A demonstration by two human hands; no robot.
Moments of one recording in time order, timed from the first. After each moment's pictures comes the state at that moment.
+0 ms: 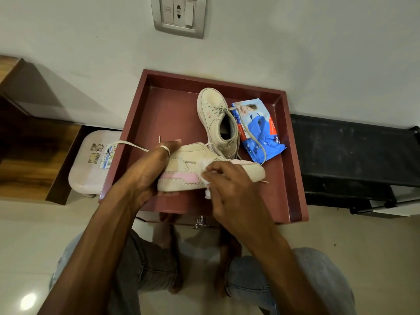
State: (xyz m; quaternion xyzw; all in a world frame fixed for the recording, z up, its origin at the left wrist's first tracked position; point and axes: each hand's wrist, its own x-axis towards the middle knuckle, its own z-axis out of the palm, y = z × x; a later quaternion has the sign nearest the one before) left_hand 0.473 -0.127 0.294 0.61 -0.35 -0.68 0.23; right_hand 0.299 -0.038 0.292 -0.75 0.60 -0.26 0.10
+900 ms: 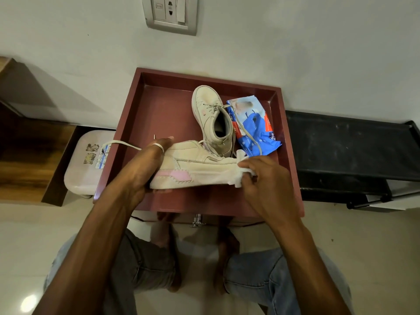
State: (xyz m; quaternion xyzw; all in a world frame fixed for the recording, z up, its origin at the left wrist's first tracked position) left_hand 0.471 -0.127 0.296 0.63 -0.38 -0.64 0.22; right_hand 0.240 -0.042 0.289 -0.65 0.70 -0.28 0.09
